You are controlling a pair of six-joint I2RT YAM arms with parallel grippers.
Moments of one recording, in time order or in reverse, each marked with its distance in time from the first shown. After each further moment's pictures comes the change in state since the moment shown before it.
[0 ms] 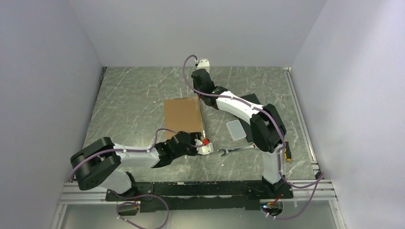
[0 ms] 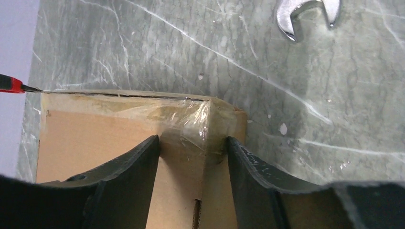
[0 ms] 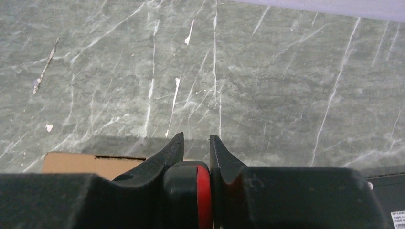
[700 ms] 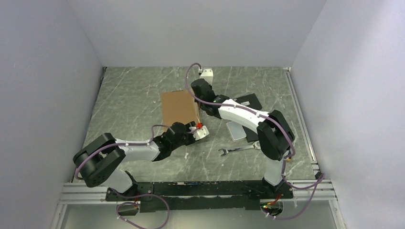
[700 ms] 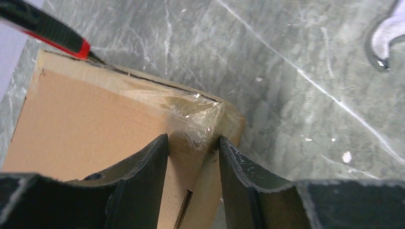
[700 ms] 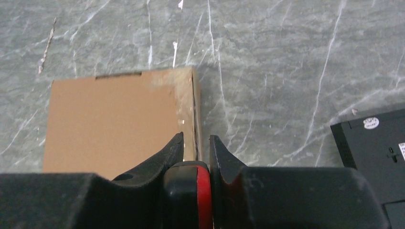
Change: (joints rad) left arm 0.126 0.069 0.028 0.103 0.002 -0.159; right arm 0.074 -0.114 -0.151 -0.057 0.110 0.169
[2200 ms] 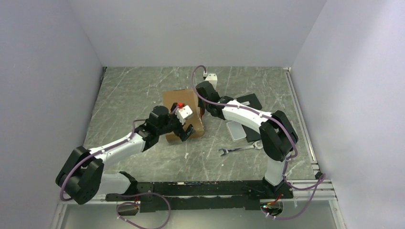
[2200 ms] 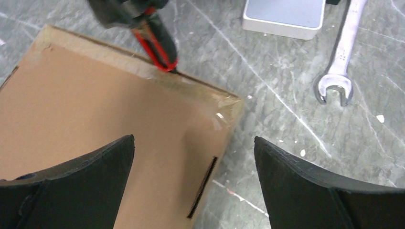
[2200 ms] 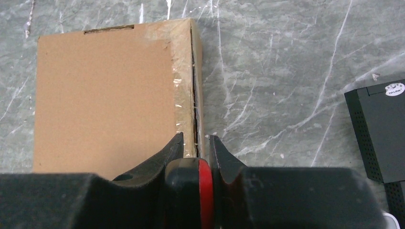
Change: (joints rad) left arm 0.294 -0.212 0.098 -0.296 0.402 -0.249; right arm -0.037 -0.053 -0.095 -0.061 -0.123 0.077
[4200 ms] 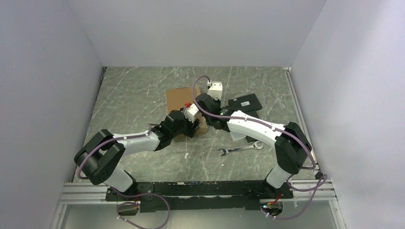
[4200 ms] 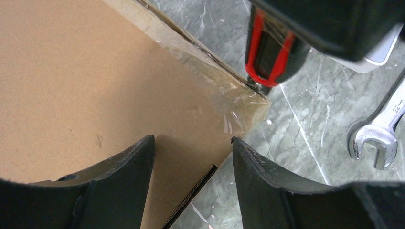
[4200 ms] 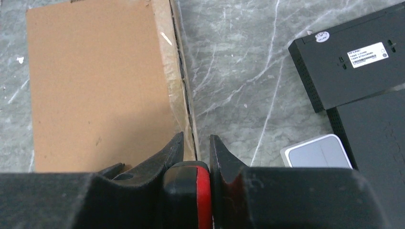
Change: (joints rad) left arm -0.147 0.242 0.027 0.167 -0.356 -0.244; right arm 0.135 -0.183 -0.113 -0.164 0.256 0.129
